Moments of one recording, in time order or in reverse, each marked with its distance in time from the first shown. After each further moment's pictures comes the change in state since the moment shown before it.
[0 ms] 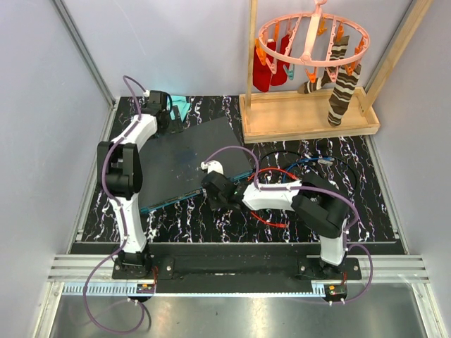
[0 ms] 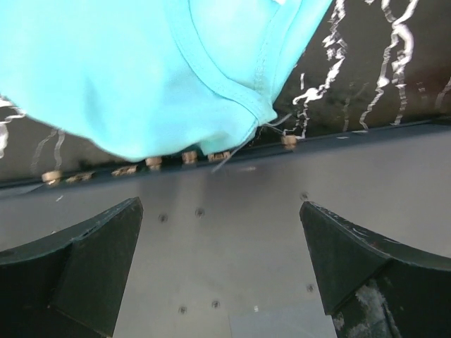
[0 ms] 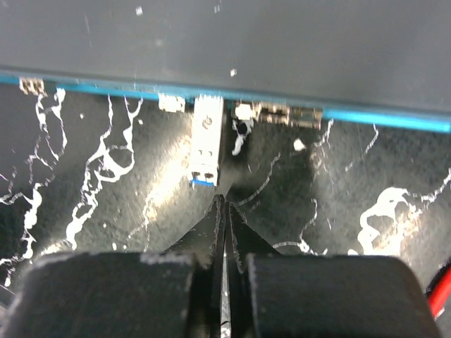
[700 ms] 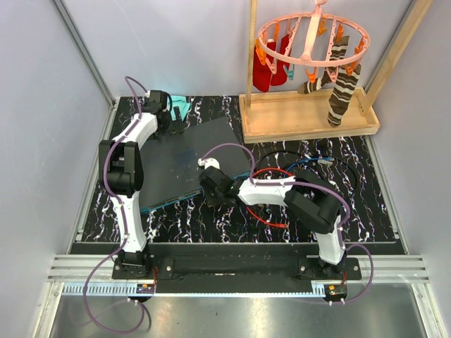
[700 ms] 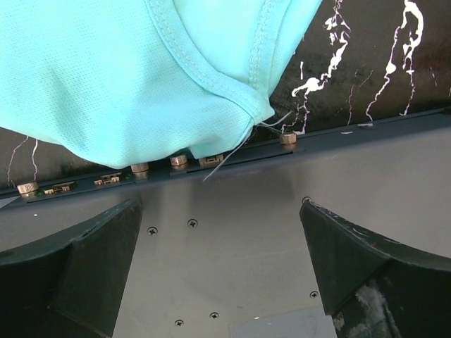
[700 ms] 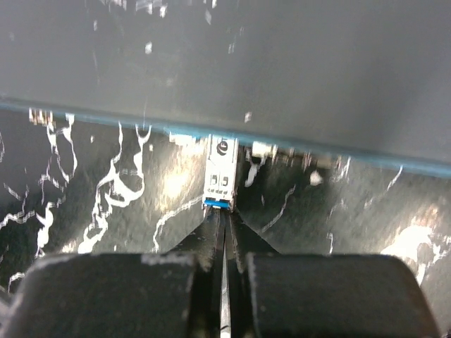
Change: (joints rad) left arm 0.010 0.066 0.057 -0.052 0.065 0.012; right arm -0.035 0.072 0.080 -0.007 -0.074 -0.003
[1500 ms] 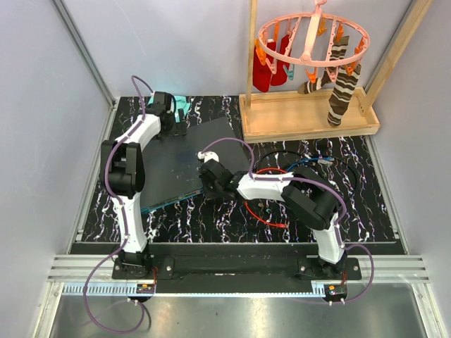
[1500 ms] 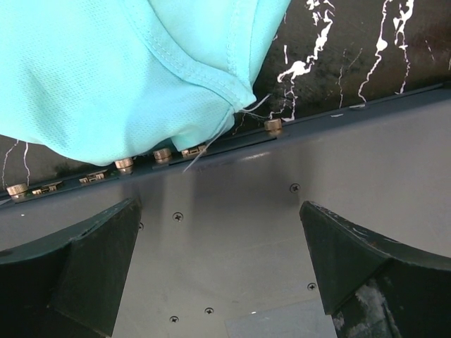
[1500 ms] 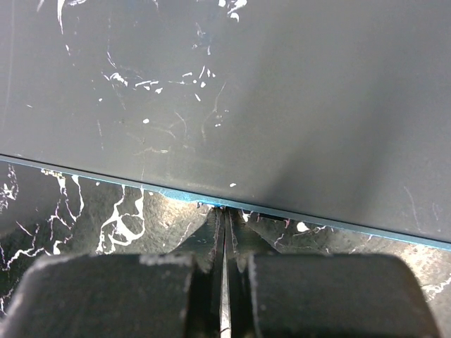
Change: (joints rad) left arm -0.032 -0.010 -0.027 0.013 -0.011 0.055; right arm -0.051 0.051 0.070 0.034 -0.024 -0.035
